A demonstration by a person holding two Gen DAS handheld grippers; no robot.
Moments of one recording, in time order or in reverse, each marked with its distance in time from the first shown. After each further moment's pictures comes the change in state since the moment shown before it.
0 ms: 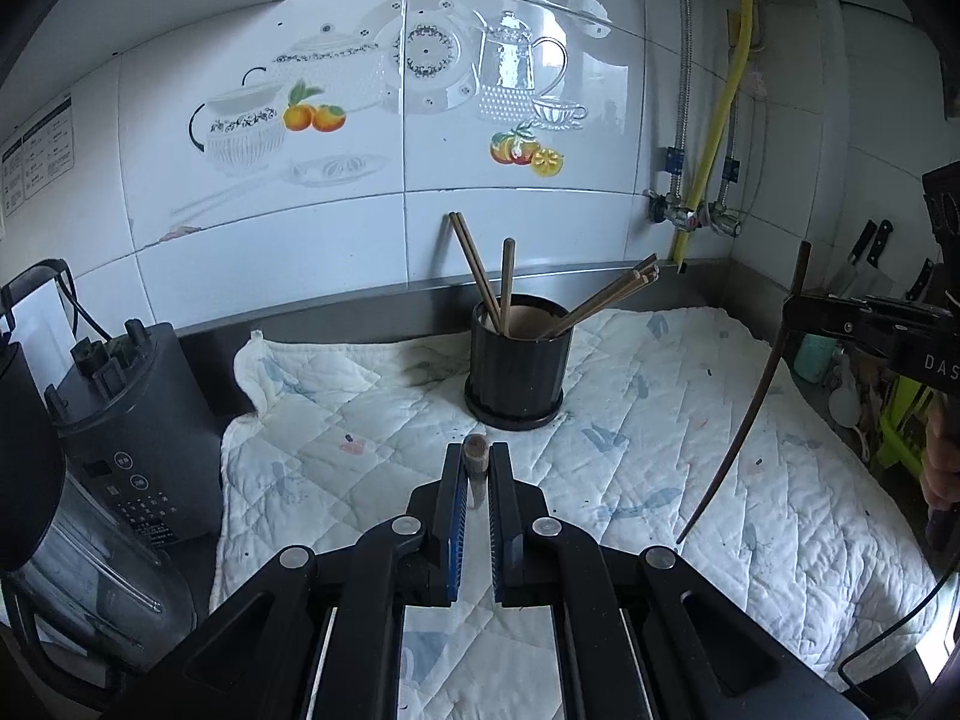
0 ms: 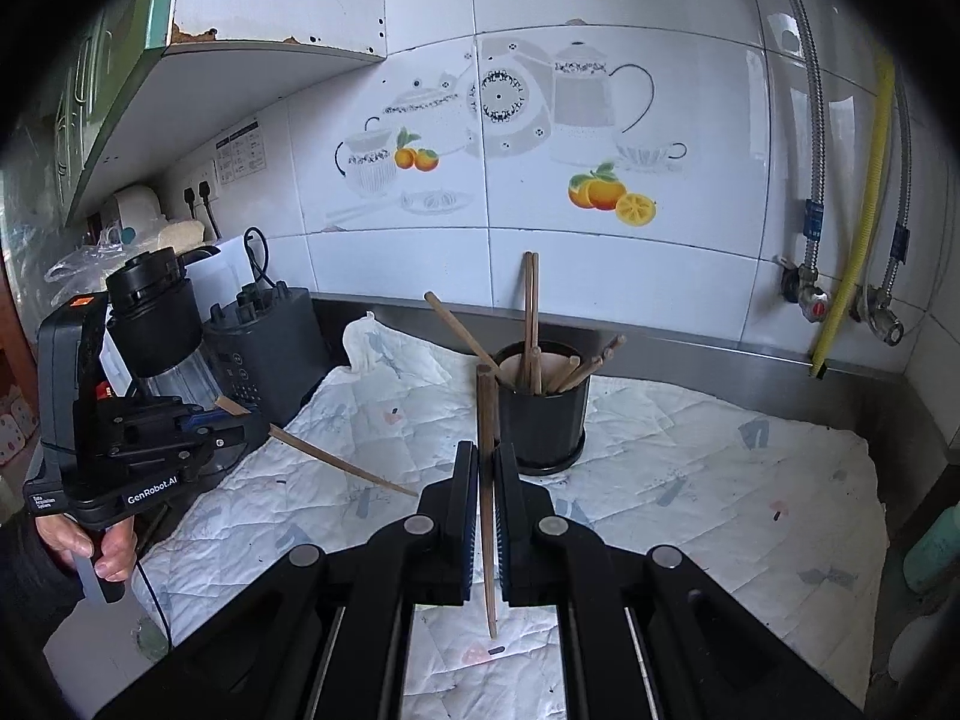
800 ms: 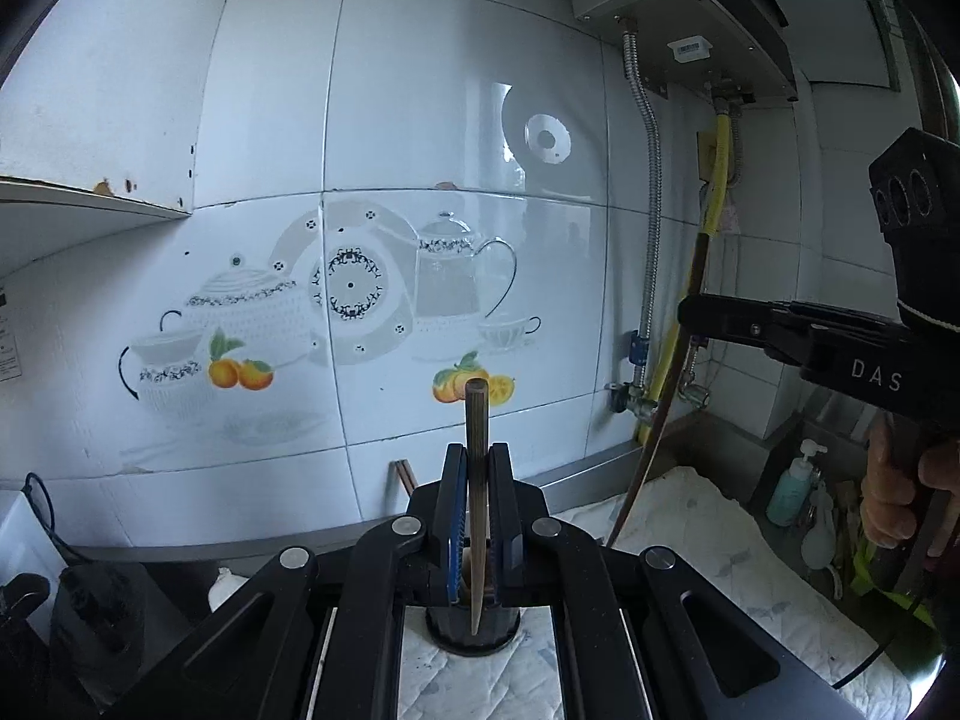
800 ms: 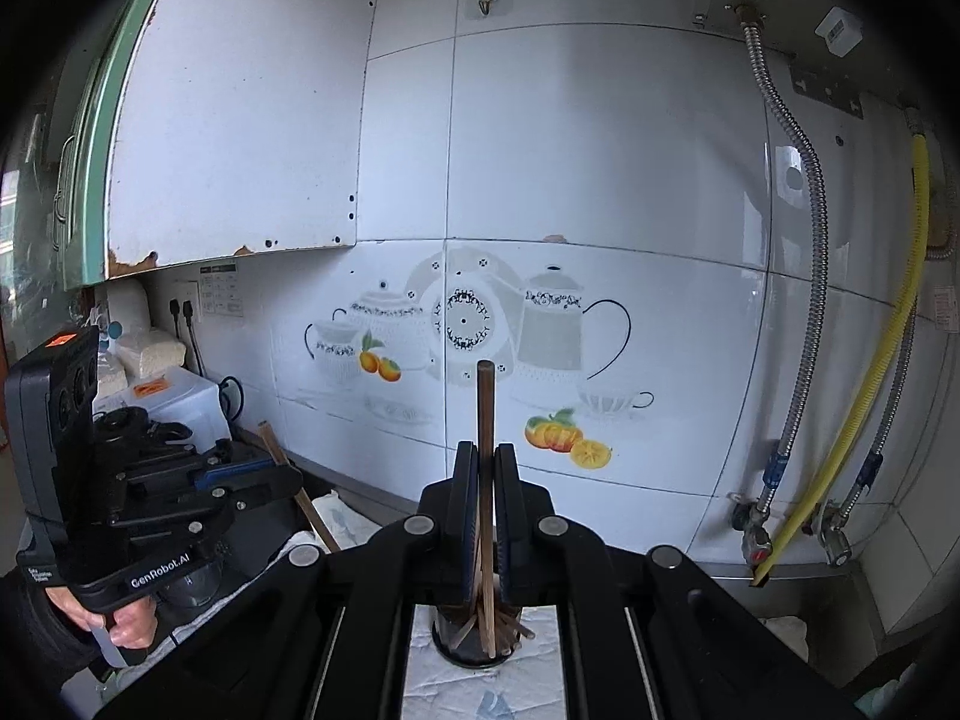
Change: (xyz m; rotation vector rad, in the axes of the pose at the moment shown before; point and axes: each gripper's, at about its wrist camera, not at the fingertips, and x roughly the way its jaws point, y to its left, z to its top) left arm -0.005 -0.044 0.192 0.044 -0.260 -0.061; right arm -0.021 -0.031 0.146 -0.075 -0.249 -0.043
